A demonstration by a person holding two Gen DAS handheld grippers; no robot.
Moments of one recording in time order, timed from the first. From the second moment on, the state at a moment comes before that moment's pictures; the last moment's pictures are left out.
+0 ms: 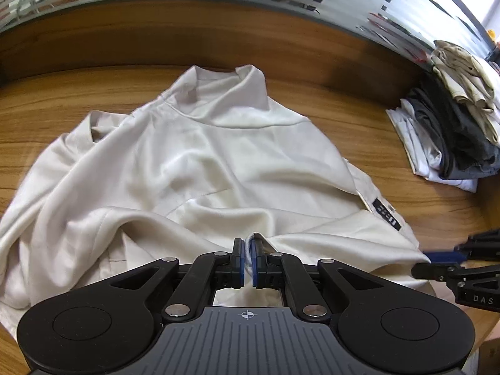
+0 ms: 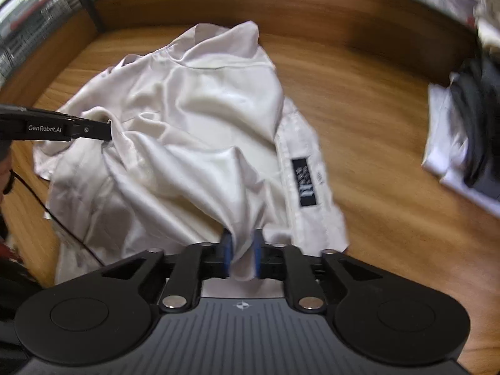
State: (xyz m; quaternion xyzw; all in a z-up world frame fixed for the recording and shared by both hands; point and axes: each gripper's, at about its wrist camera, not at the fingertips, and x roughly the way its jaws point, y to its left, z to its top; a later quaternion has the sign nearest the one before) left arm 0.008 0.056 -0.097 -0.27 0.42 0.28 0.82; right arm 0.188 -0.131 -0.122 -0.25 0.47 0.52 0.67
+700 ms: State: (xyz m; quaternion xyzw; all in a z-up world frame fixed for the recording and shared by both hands) left arm 0.015 0.020 -0.115 -0.27 0.43 0.24 0.83; right arm 0.149 -0.033 -0.129 -0.29 0.45 0.66 0.53
